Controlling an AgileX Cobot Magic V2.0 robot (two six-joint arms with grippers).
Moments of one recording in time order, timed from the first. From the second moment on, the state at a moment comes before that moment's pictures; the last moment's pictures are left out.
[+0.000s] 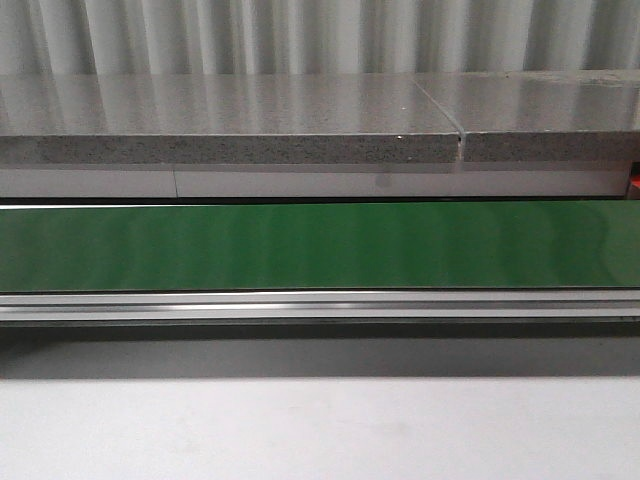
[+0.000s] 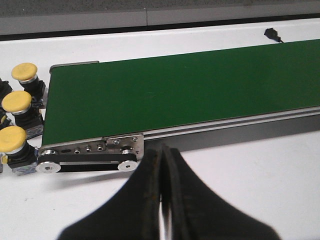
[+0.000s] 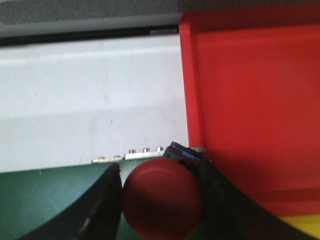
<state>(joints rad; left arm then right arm) -0.20 0.28 -0.57 -0.02 0.85 -0.03 -0.27 1.53 -1.26 0.18 0.64 -0.21</state>
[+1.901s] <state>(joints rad) -0.20 0.28 -0.57 -0.02 0.85 -0.03 -0.45 1.97 -1.47 0.35 0.65 -0.07</state>
